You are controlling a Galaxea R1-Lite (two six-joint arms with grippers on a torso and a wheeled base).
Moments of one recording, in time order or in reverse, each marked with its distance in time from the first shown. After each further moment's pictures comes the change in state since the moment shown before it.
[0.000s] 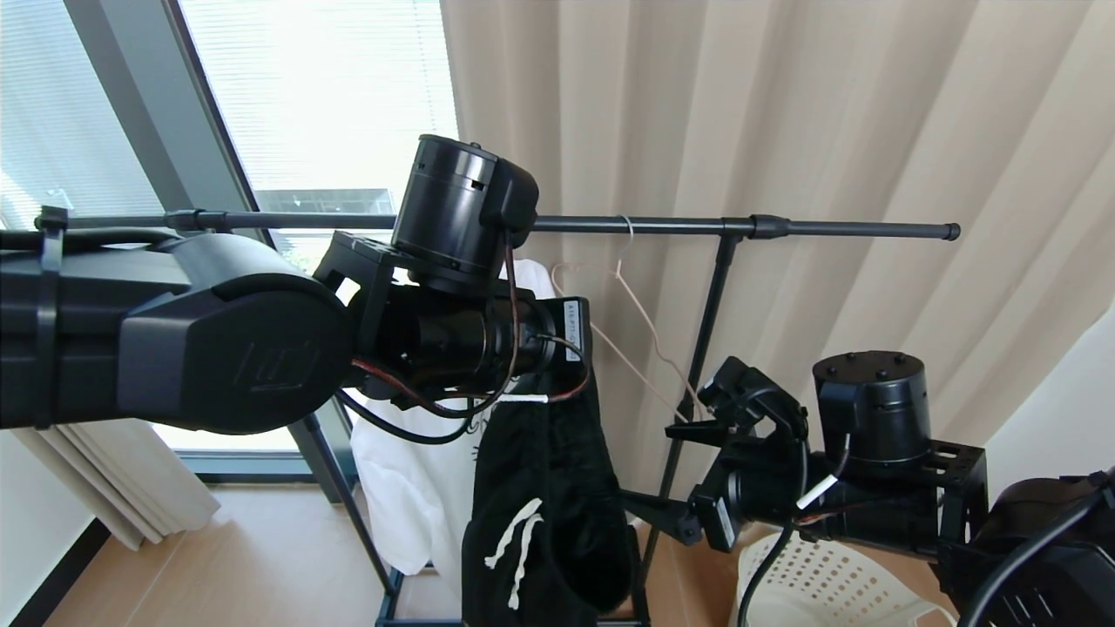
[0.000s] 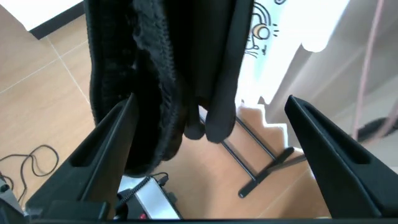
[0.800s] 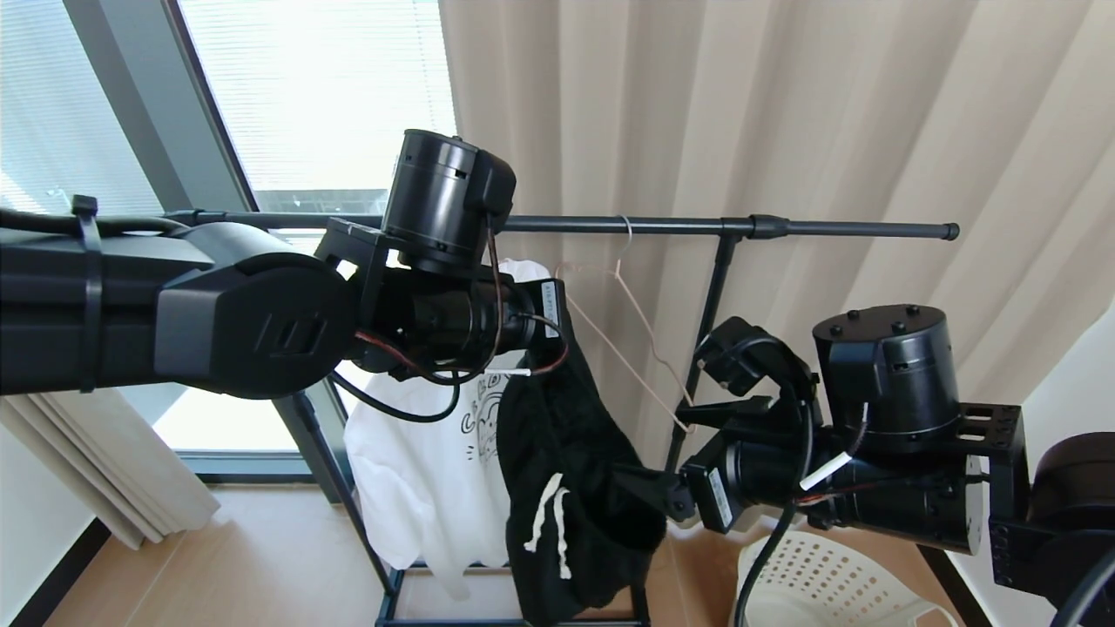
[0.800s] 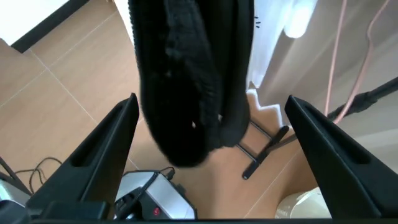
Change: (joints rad) left arm 0.070 0.029 -0.039 0.000 0.005 -0.004; right arm 0.109 -0.116 -0.165 0.327 -0.220 0.126
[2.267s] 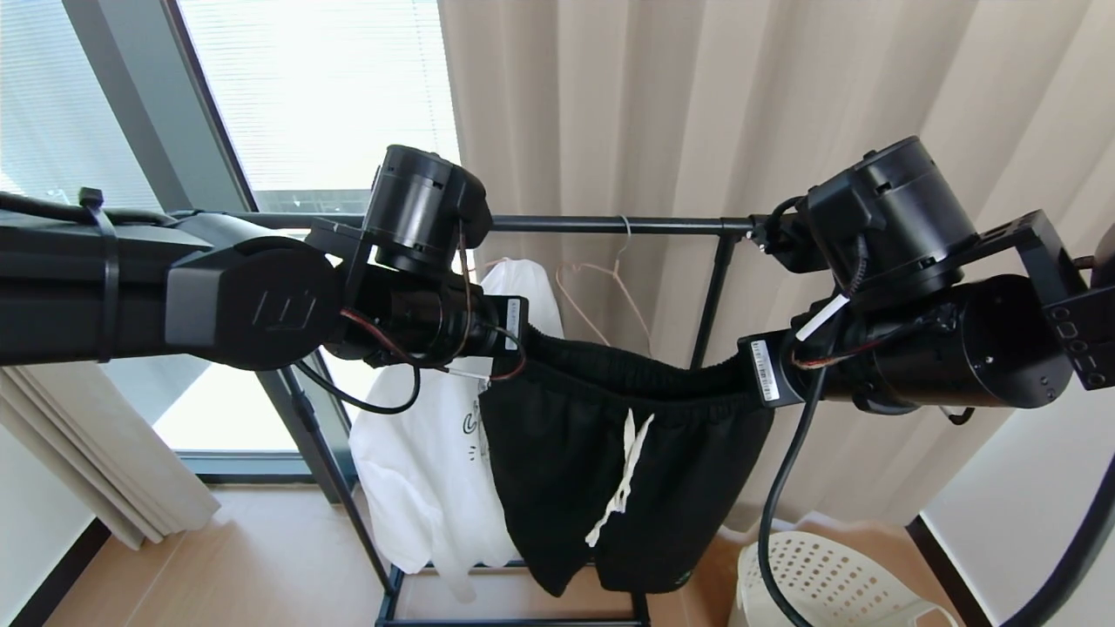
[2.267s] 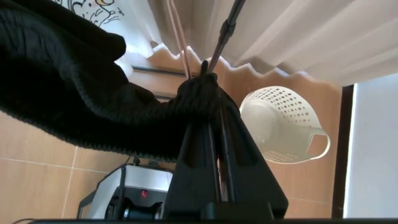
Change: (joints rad) left arm 0.085 0.022 -0.024 0.103 -0.004 0.147; right arm -0.014 0.013 -0.591 0.870 -0.527 0.326
